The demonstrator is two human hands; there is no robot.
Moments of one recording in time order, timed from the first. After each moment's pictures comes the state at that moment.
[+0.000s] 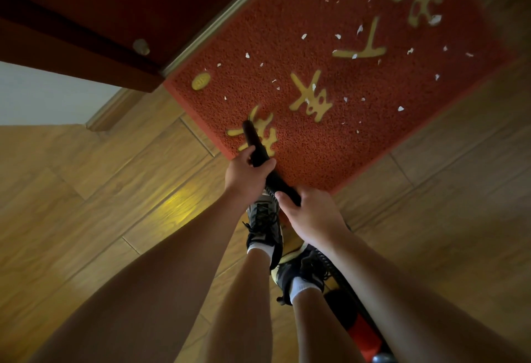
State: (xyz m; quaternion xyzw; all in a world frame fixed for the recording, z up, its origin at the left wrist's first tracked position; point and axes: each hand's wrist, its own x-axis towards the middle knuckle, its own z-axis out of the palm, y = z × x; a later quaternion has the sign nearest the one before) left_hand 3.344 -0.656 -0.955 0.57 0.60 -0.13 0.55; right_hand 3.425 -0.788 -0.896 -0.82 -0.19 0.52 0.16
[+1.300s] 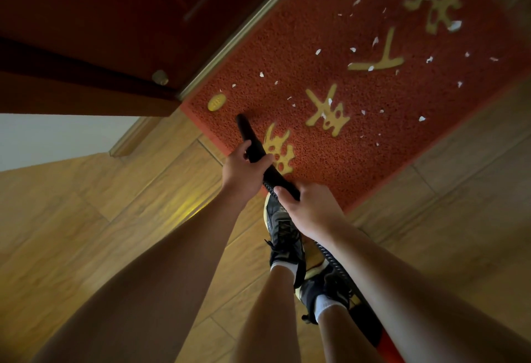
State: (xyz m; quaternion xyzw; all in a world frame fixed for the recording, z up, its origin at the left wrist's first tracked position) left_hand 3.356 -0.583 -0.961 0.59 0.60 -0.11 0.52; right_hand 3.436 -0.721 -0.909 -0.80 -0.18 0.54 0.19
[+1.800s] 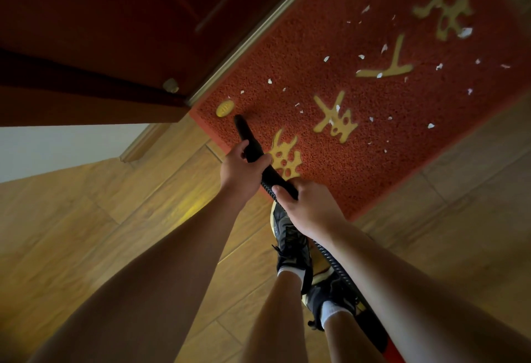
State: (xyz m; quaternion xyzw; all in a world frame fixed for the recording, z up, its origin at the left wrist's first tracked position) left_hand 3.357 -0.560 -0.956 0.60 0.61 -0.11 0.50; right_hand 3.437 -0.696 -0.909 -0.79 -0.19 0.54 0.20
